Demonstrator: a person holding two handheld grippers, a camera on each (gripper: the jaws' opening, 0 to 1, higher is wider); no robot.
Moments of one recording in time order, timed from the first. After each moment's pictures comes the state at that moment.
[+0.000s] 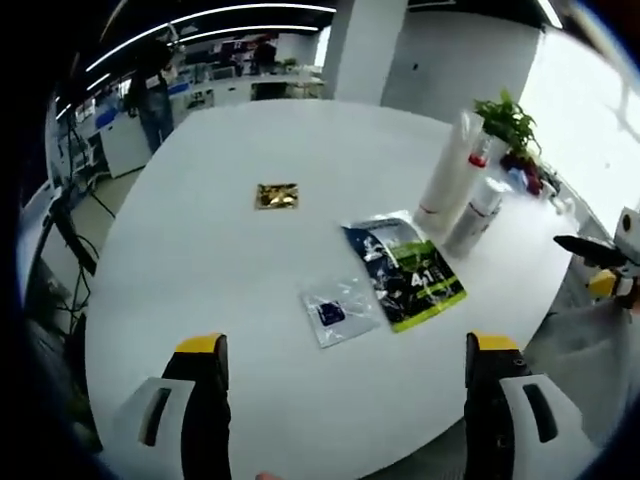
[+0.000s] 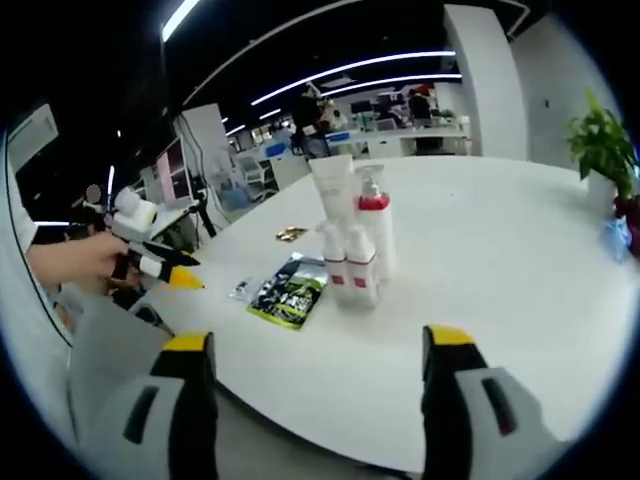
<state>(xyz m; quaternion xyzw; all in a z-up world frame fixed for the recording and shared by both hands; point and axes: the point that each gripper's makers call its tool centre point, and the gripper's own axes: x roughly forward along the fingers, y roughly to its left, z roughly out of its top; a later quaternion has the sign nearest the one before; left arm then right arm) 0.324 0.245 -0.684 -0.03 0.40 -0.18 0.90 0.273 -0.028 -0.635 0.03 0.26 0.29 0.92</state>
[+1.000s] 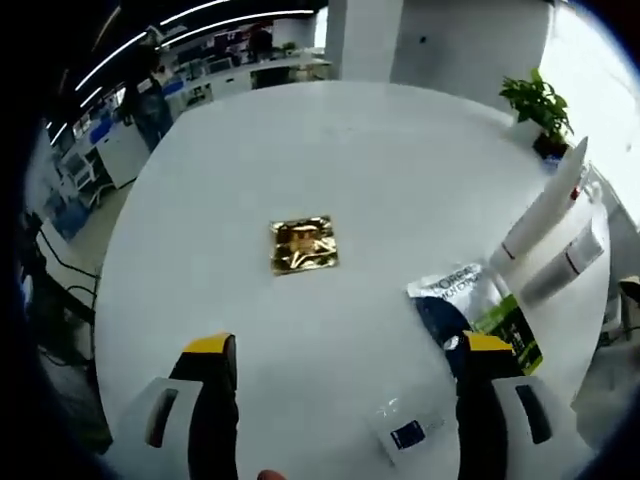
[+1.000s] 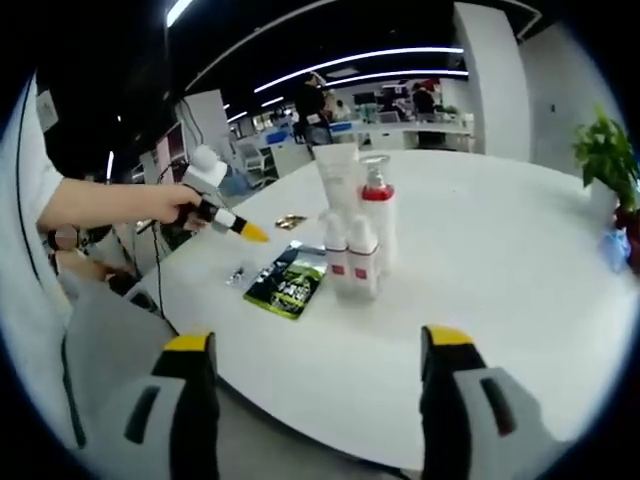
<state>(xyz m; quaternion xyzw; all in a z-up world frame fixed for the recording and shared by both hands) 0.459 0.250 -0.718 0.04 0.44 -0.16 0.88 0.271 -0.026 -0.644 0.00 0.28 0.29 0.91</state>
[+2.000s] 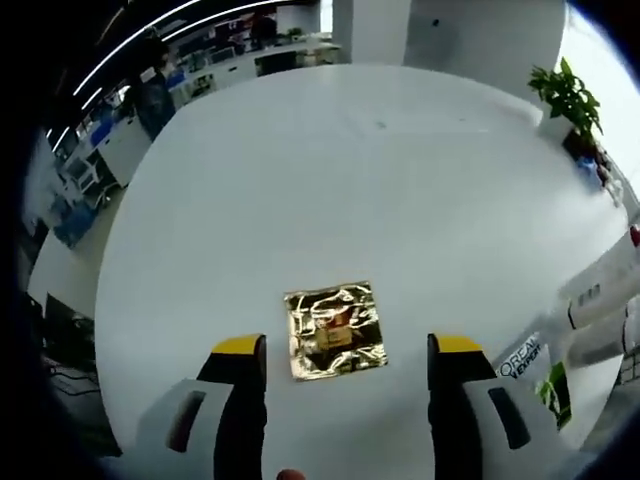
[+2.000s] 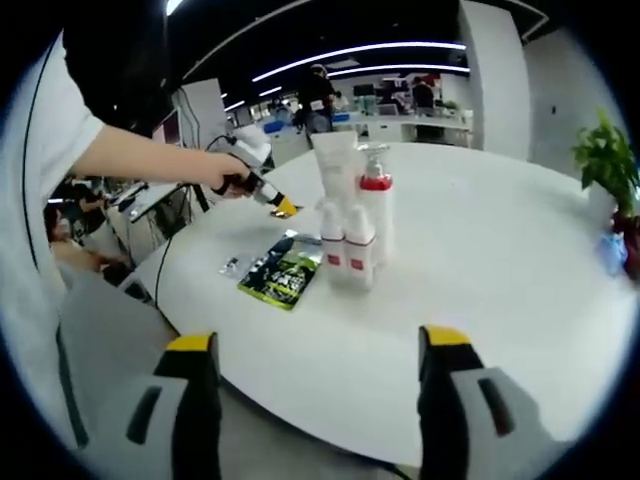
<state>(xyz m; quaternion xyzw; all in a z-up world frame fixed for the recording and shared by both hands) 0.554 0.251 -0.741 0.06 0.47 -0.13 0.87 0.271 -0.029 -0.651 -0.02 0.30 0.28 0.91</state>
